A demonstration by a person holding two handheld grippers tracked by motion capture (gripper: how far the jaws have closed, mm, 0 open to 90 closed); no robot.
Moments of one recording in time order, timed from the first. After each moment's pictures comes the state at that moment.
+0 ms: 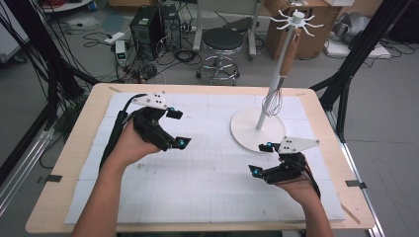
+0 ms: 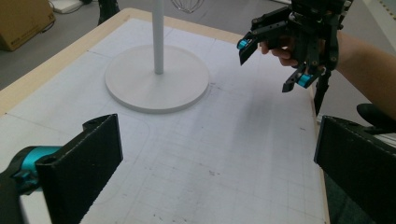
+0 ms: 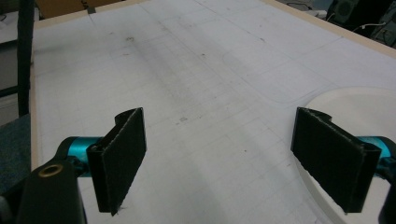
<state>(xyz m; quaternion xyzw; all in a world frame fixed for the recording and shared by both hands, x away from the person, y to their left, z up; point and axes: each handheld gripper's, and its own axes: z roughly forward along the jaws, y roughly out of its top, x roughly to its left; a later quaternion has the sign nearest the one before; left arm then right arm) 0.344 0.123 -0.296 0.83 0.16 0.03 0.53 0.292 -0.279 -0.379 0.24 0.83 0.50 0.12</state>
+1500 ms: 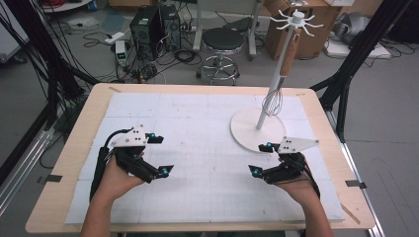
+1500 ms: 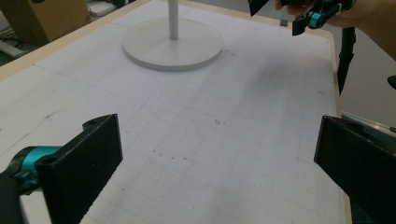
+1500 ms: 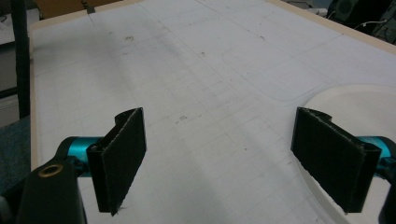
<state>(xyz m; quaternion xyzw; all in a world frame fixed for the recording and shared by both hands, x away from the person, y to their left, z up) 0.294 0.162 -0.357 0.82 0.19 0.08 0.53 0.293 -0.279 -0.381 0.24 0.83 0.49 0.11</state>
